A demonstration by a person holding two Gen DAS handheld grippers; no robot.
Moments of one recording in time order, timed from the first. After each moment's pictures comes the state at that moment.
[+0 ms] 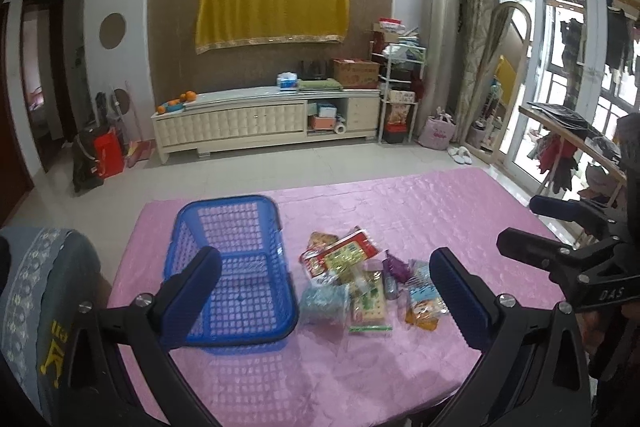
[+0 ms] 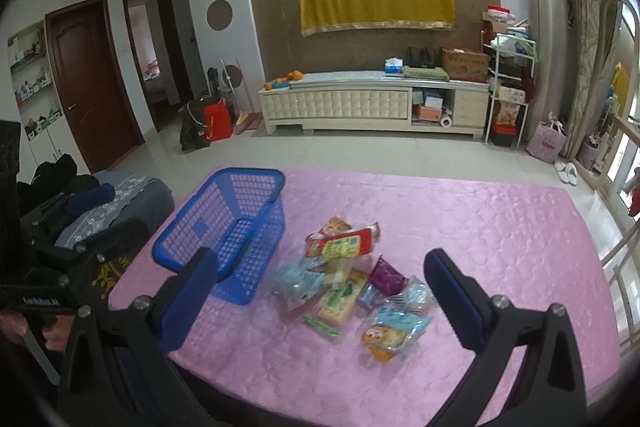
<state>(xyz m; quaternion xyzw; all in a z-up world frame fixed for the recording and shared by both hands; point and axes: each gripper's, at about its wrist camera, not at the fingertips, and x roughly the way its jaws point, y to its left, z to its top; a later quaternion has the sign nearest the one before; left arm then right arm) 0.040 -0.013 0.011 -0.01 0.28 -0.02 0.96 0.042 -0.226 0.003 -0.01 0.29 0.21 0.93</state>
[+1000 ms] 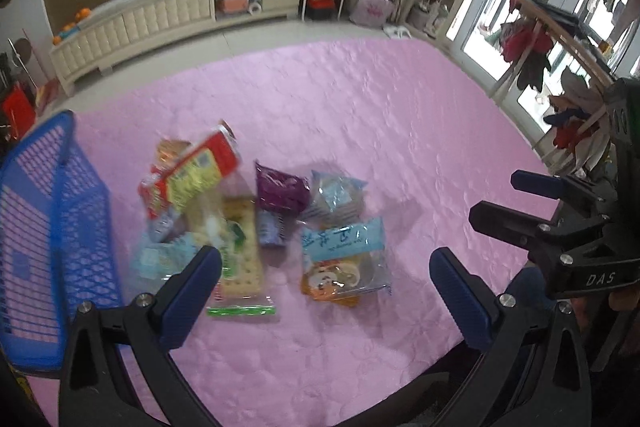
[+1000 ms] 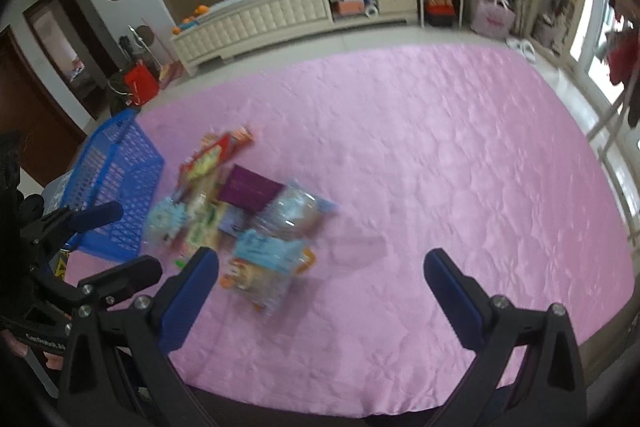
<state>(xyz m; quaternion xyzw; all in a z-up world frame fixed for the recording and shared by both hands) 0.175 -0.147 -0.130 0.00 0.49 -0.15 0.86 0.122 -0.354 -0.122 0.07 0.46 0.11 0.88</state>
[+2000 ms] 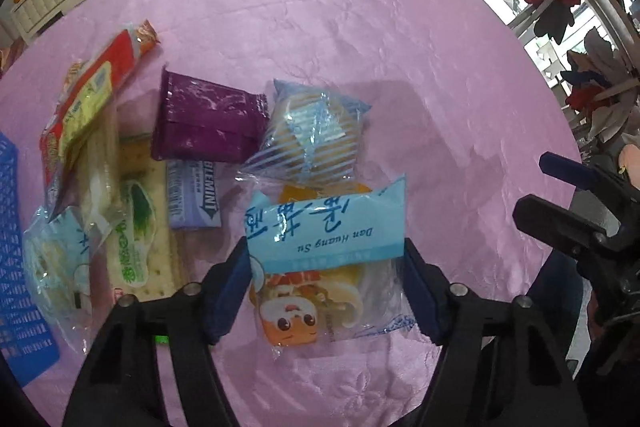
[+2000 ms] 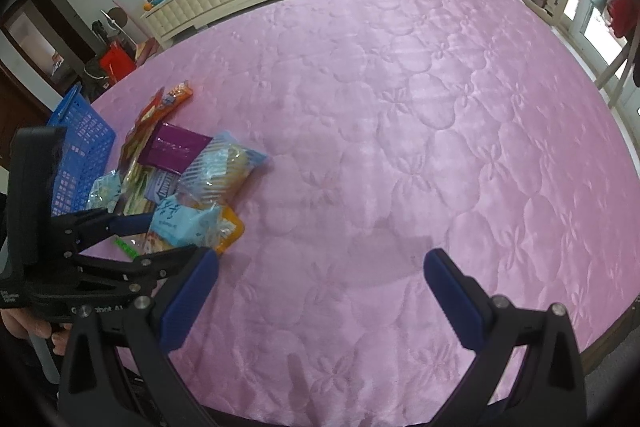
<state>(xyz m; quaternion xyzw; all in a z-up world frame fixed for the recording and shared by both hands) 0.216 -0.188 -0.227 0.00 0.60 -0.17 0.78 0.144 -0.385 -0.190 0.08 0.52 0.09 0.85</state>
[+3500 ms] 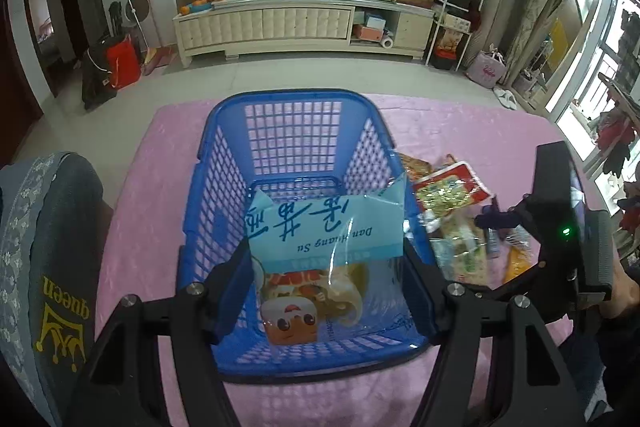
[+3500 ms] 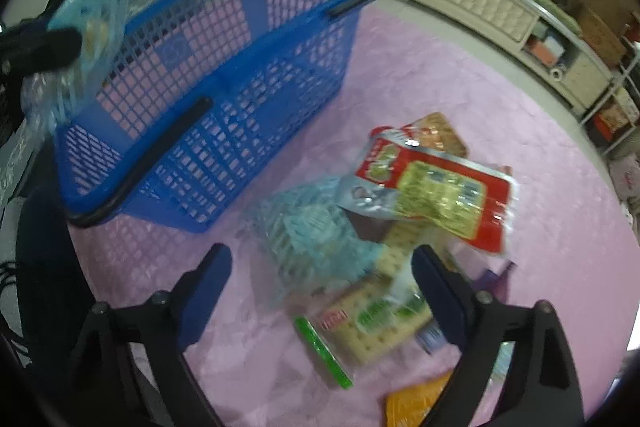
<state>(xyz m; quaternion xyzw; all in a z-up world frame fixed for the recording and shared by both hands) 0.135 0.105 -0.106 -0.05 0.44 0.03 0.90 0.190 -0.075 -0.184 -0.22 0.48 0.34 0.78</state>
